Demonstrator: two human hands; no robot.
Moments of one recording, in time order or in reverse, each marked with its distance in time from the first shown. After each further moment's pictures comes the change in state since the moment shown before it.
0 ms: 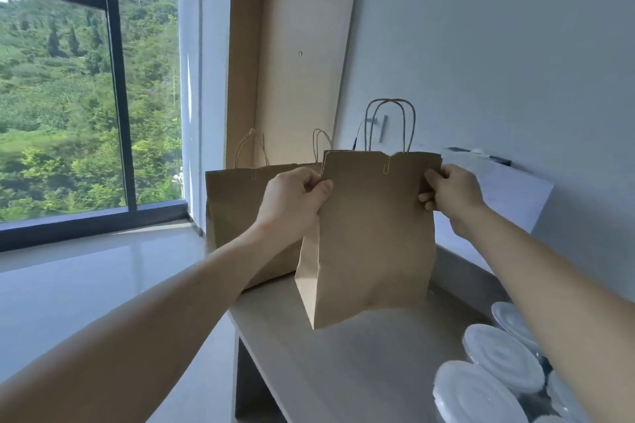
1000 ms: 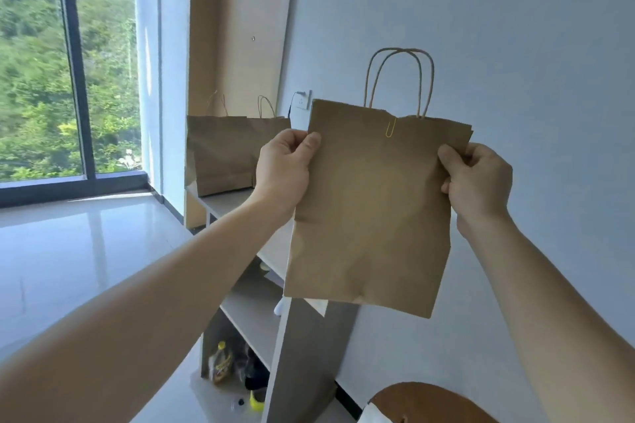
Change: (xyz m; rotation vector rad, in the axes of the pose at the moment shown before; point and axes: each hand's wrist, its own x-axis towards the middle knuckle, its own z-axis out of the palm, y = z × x) left_hand -0.345 0.235 -0.033 -0.647 0.027 -0.123; right_hand -0.408 -0.092 -0.276 -0.018 0.393 -0.207
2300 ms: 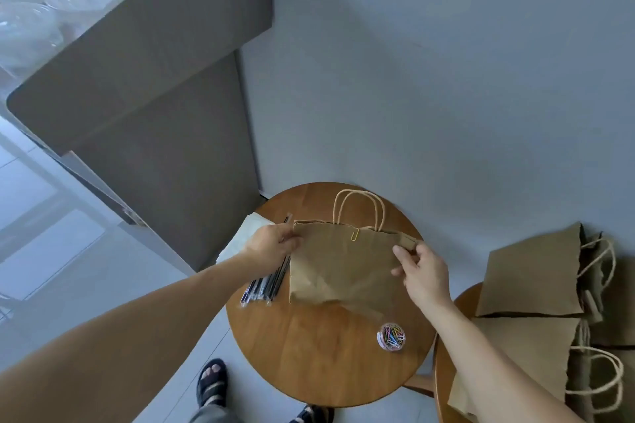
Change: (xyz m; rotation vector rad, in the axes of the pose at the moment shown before) left_hand -0.289 -0.388 0.239 0.818 -0.892 -0.640; right_hand -0.213 0.480 -0.351 -0.528 -0.379 0.753
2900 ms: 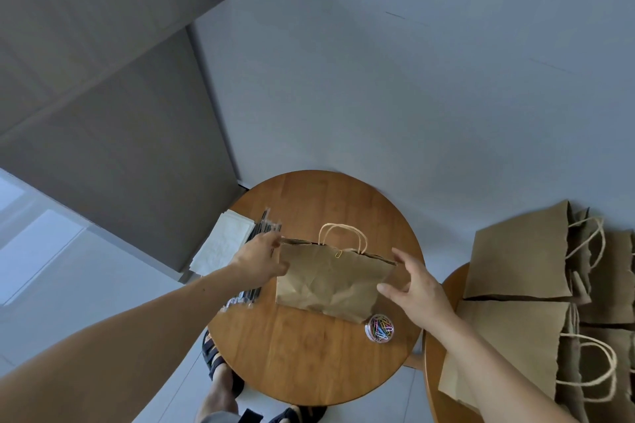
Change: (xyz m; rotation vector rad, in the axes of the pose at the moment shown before) left_hand 0.046 -0.020 0.039 0.214 -0.148 -0.038; right_hand -0.005 0.043 -0.020 -0.240 -0.277 -0.012
